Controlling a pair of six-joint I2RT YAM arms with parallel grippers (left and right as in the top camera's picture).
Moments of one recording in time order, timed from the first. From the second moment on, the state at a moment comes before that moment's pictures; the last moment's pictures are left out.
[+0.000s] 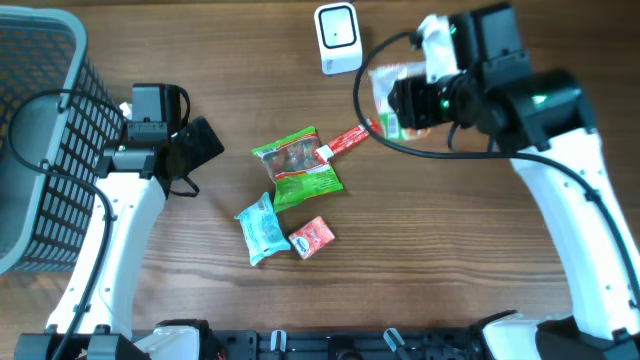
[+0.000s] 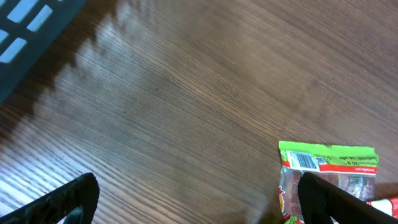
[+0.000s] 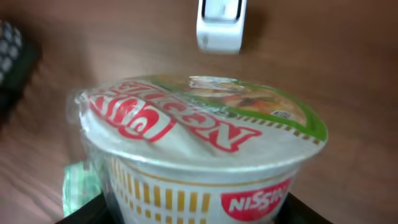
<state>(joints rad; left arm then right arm) -0.02 1.39 1.10 -0.82 -0.15 -0.55 0.34 1.56 1.80 -1.14 -0.12 0.08</state>
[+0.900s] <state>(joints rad) -0.02 1.39 1.10 -0.83 -0.15 -0.55 0.58 2.44 2.04 0.08 0.84 -0.79</state>
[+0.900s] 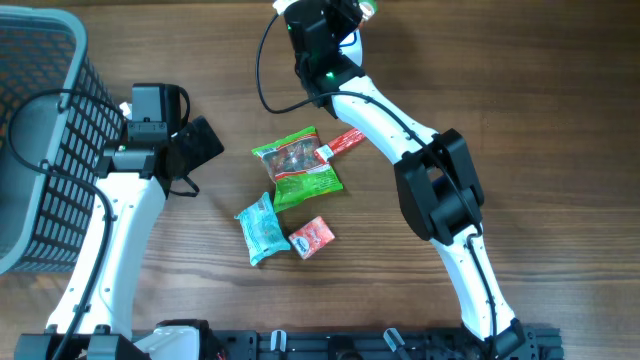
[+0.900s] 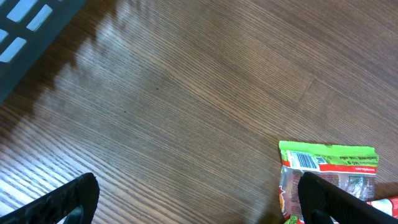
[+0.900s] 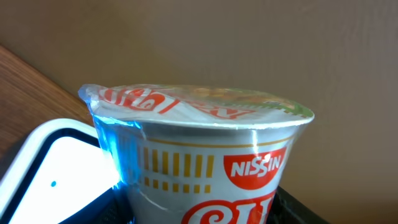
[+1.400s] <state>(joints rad) -0.02 1.39 1.10 -0.82 -0.15 -0.55 0.47 1.89 2.07 -1.12 0.37 -0.28</state>
